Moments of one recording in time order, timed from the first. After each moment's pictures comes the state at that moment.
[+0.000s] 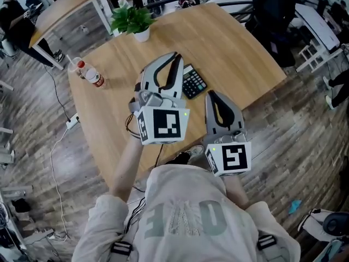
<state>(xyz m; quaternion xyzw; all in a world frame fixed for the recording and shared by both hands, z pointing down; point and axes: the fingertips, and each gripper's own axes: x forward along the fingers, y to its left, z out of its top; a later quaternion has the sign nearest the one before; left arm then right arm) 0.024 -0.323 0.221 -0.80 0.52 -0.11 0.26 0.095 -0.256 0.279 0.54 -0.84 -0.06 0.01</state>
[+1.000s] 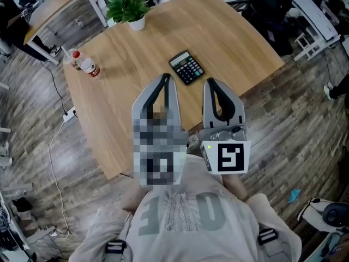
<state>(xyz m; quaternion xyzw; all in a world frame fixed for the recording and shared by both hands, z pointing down) 0.005 -0.217 0.209 -0.80 0.58 0.06 0.14 0.088 -0.227 0.247 0.57 -0.82 -0.10 -0.02</state>
